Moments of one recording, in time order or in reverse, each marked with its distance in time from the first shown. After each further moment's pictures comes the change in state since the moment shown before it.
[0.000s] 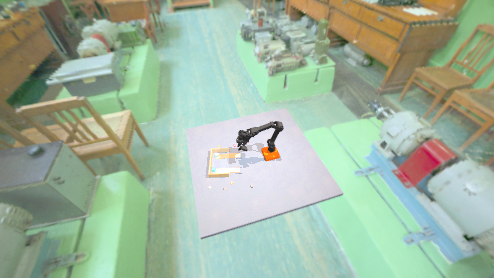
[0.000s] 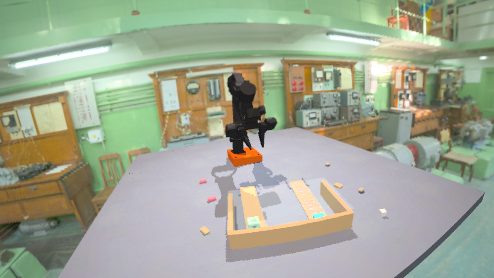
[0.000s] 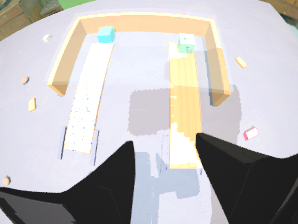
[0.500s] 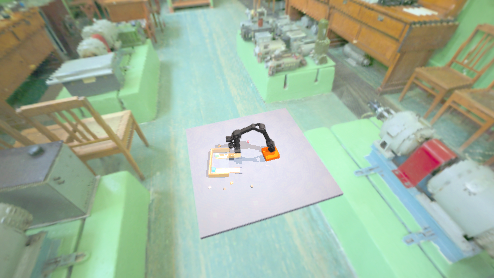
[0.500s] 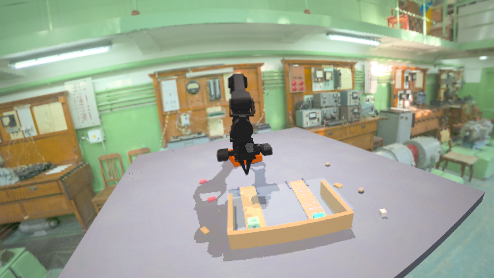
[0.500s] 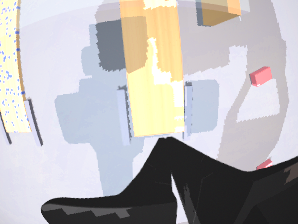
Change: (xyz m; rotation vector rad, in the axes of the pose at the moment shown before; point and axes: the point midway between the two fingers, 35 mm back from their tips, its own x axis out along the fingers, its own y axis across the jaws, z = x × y) arm 0.075 -0.047 -0.033 0.139 0.634 -0.062
